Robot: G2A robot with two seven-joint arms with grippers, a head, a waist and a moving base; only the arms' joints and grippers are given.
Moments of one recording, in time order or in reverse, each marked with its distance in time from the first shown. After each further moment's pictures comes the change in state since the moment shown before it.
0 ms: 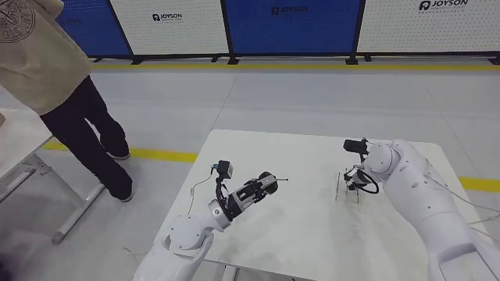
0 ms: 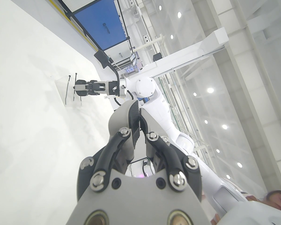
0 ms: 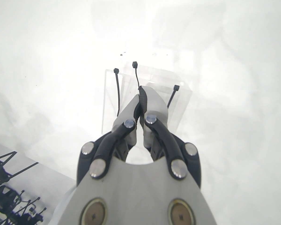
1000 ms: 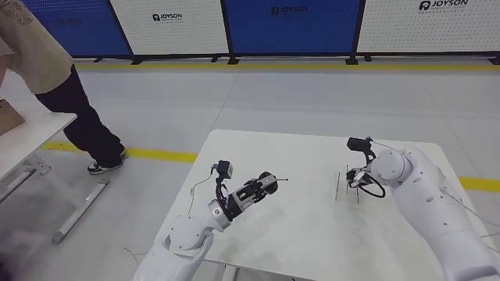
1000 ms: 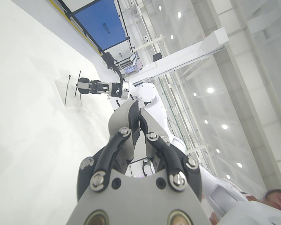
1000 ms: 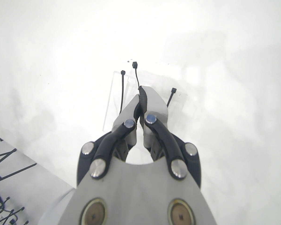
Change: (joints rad) left arm 0.000 0.000 0.000 0.000 0.000 0.000 0.000; right arm -0.141 0.121 0.134 -0.286 -0.060 -0.016 -0.024
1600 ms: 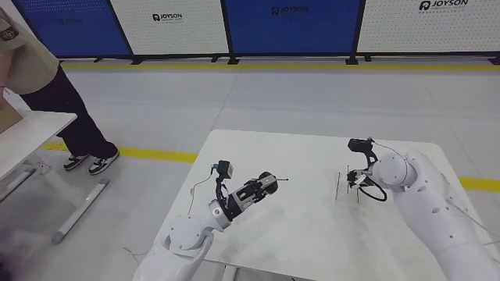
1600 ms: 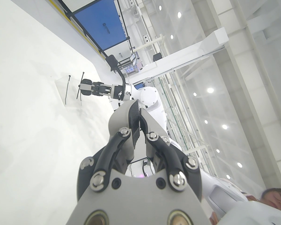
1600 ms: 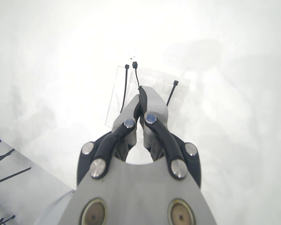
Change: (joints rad) left arm 0.000 0.000 0.000 0.000 0.000 0.000 0.000; right arm -0.079 0.041 0.052 -0.153 -0.045 0.033 0.016
